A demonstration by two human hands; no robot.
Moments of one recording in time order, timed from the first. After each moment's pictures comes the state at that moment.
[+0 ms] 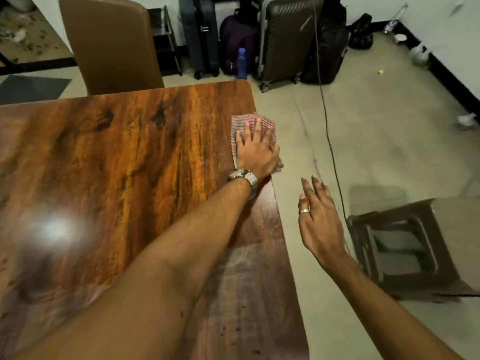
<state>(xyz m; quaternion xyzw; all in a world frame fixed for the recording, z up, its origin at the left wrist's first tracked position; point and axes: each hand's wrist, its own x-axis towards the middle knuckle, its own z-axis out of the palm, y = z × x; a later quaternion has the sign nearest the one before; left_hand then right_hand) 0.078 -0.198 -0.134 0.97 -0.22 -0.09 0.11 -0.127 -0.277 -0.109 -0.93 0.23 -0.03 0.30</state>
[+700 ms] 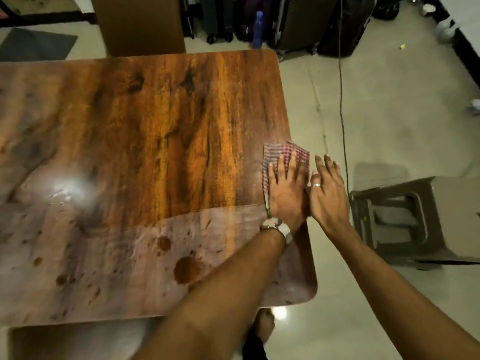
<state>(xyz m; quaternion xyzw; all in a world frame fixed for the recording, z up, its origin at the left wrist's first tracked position) -0.114 -0.158 -0.126 0.96 -0.26 -0.13 0.05 -0.152 -0.240 -0.084 -0.92 0.25 0.00 0.31</state>
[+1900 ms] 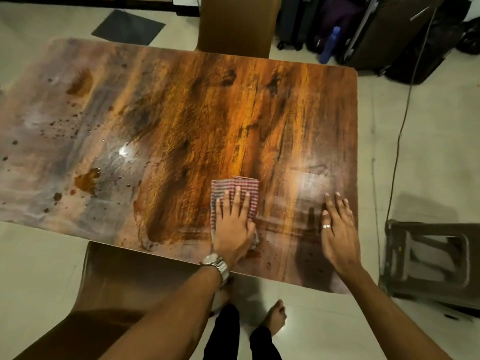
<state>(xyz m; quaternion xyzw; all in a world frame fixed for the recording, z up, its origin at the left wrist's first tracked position) -0.194 0.118 -0.127 0.98 -0.07 -0.10 0.14 -0.212 -0.138 -0.075 -0.95 0.12 0.05 0.29</state>
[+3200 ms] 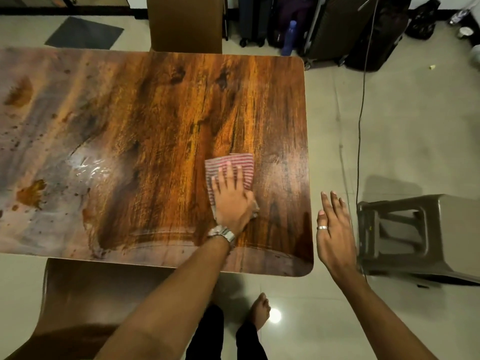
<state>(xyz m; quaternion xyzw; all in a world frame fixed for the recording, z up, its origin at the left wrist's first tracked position) -0.148 -0.003 -0.130 0.99 -0.03 -0.07 0.14 -0.258 -0.219 -0.067 -0.93 0.20 0.03 0.30</state>
